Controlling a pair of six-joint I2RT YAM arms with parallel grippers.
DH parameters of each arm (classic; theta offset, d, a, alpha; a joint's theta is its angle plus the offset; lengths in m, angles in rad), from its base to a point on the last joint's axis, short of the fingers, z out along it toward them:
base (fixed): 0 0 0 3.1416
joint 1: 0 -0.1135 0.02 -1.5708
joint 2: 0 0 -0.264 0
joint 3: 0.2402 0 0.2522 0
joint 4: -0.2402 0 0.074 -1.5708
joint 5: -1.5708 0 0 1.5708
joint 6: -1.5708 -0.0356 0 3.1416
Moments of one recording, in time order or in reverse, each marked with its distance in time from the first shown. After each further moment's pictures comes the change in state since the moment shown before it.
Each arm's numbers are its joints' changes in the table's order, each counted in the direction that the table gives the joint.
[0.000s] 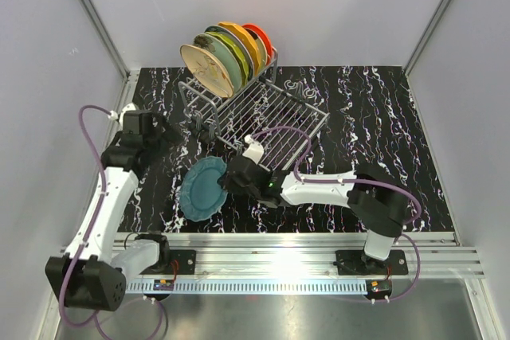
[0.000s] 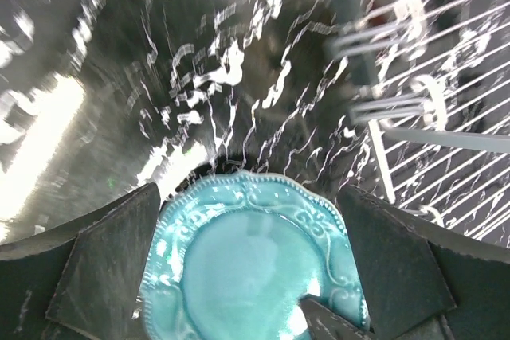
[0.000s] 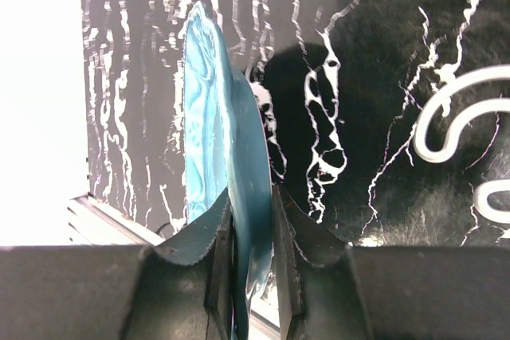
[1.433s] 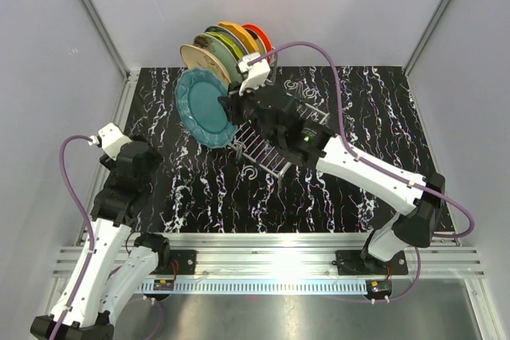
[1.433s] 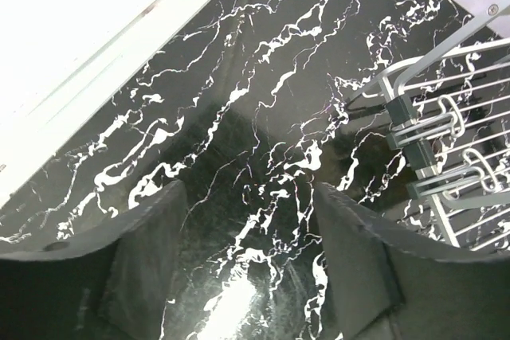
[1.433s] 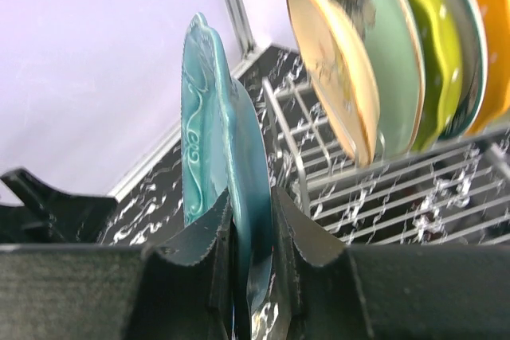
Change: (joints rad) left arm 0.158 0.406 -0.176 0.055 0.521 -0.119; right arm 0.119 0.217 0.503 -0.157 -0.031 0.902
